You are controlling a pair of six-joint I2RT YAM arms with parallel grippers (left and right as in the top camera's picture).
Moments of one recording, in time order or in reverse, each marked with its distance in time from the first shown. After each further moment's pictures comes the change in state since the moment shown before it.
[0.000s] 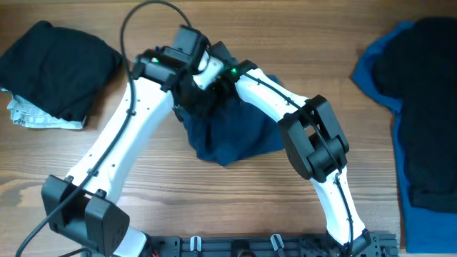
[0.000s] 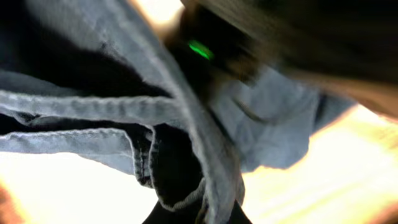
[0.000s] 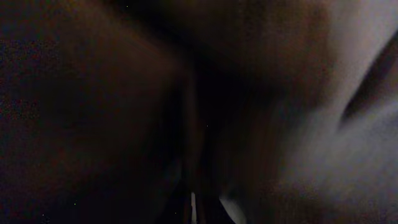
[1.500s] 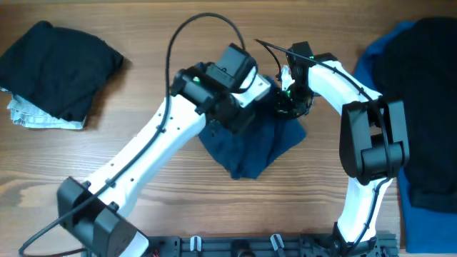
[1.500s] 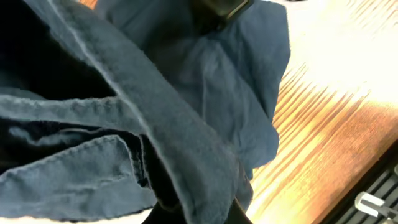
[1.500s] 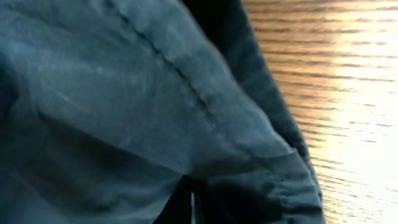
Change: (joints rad) left arm -0.235 0.005 0.013 0.085 0.094 0.003; right arm -0.382 -0.216 -0.316 -0.335 0.332 -0.322
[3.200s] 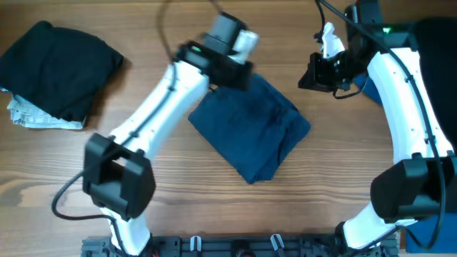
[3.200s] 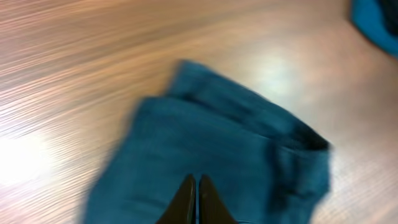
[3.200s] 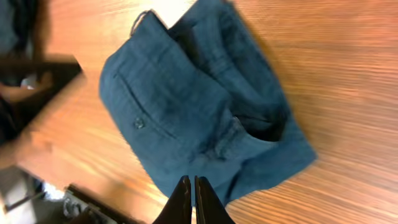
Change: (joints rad) left arm 0.189 0.238 0.127 0.268 0.075 -0.332; right arm -0.157 -0.324 0.241 -0.368 -0.159 -0.148
